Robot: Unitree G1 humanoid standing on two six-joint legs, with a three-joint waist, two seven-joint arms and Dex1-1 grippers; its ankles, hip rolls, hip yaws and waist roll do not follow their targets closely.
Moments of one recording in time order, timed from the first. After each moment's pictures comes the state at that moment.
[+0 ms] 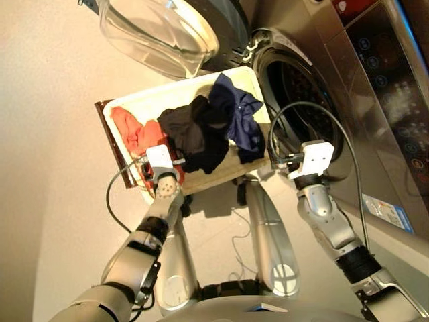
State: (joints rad) left arm -0.48 0.19 -0.25 0.95 -0.51 -0.23 0.48; right arm -0.20 -0.45 0.40 0.04 0.26 -0.31 -0.31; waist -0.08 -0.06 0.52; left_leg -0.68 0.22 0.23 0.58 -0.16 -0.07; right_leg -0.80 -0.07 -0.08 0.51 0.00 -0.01
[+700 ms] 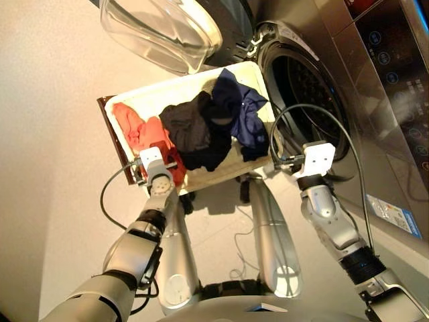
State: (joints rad) left arm -0.63 0.22 -0.21 1.12 -0.51 -0.21 0.47; right arm -0.19 -0.47 0.40 0.04 0.26 -0.32 -0.29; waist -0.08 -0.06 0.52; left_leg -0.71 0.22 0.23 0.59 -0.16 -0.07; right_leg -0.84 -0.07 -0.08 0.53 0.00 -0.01
